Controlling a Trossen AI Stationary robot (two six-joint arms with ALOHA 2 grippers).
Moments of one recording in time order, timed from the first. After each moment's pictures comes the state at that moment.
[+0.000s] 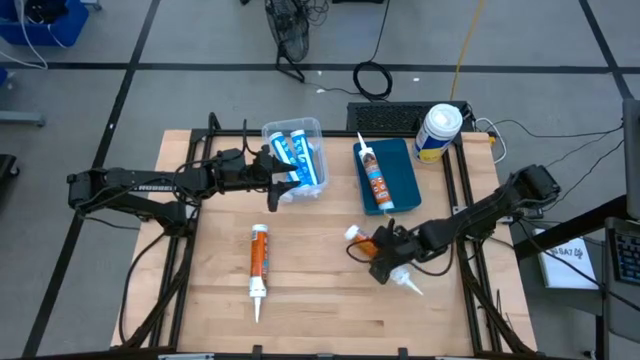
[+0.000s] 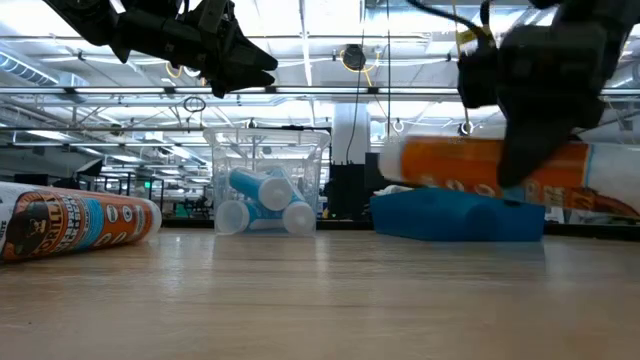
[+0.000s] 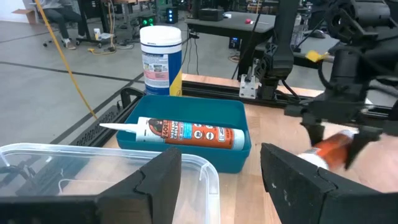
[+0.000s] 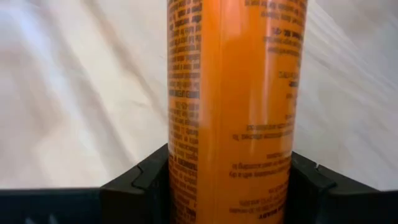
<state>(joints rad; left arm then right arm) 0.25 1.14 0.62 0.35 0.07 -0.03 0.41 1.46 0.77 -0.40 0.18 1.04</state>
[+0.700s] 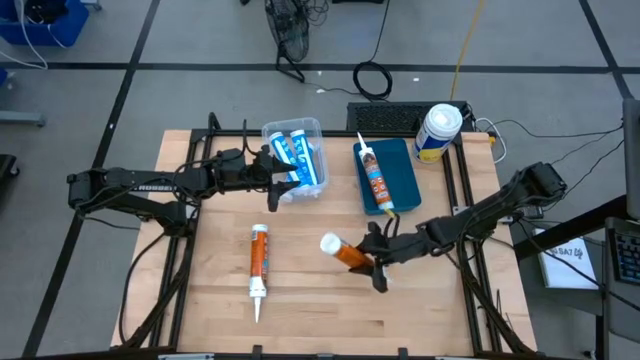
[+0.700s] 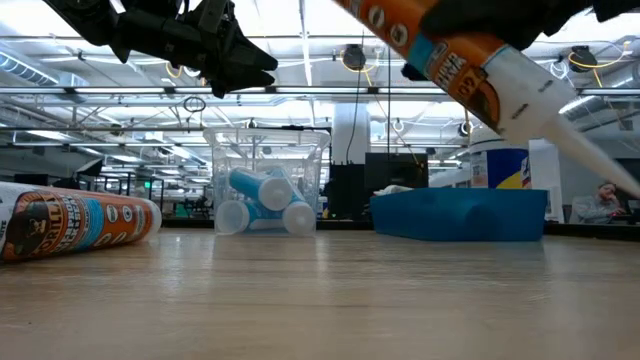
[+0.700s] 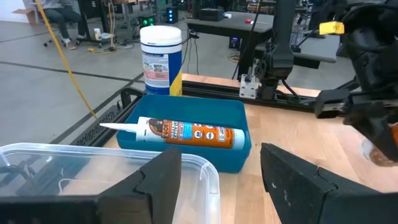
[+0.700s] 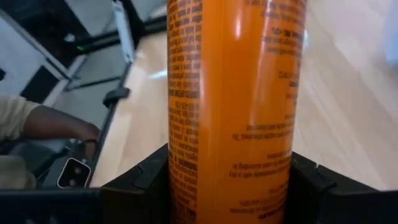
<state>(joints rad) 0.25 1.14 0.62 0.35 0.07 -0.03 0.41 1.38 0.73 0.19 0.21 0.46</state>
